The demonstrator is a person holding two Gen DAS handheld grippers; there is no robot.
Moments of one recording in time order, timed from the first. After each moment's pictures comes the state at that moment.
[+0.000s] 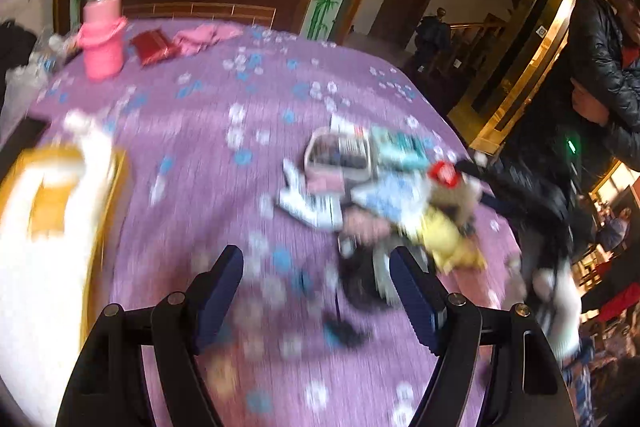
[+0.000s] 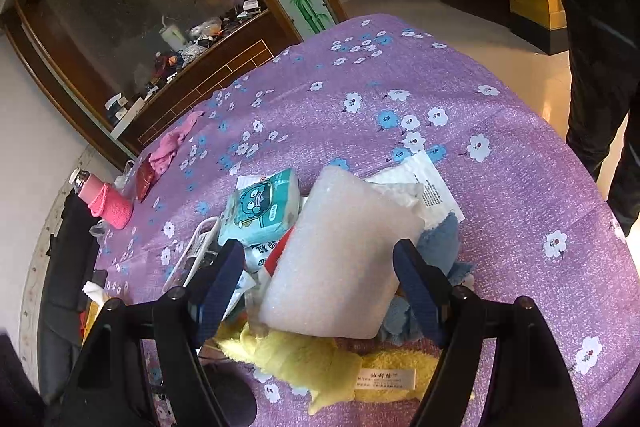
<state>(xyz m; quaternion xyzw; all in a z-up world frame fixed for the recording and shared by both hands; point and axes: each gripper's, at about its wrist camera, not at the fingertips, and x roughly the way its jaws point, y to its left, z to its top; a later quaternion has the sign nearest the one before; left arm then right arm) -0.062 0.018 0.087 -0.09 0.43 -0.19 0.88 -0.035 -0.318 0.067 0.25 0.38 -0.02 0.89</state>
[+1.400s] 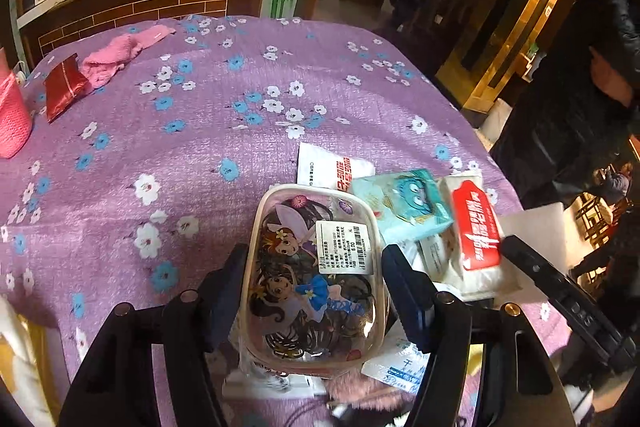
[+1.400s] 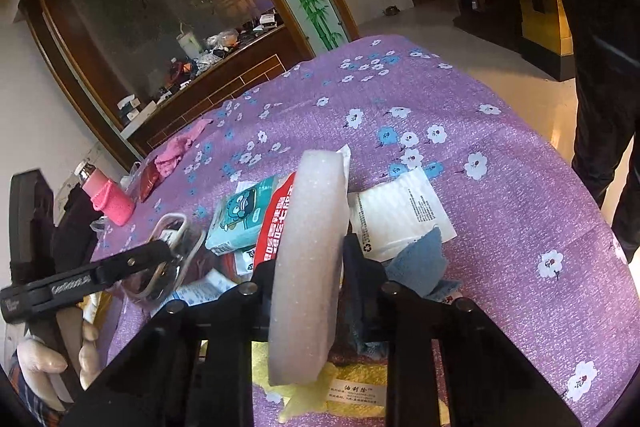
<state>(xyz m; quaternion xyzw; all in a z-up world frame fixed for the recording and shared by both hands) 0.093 -0.071 0.061 -0.01 0.47 -0.24 0.85 -0.044 -0.326 0.062 0.22 0.34 0.00 0.91</state>
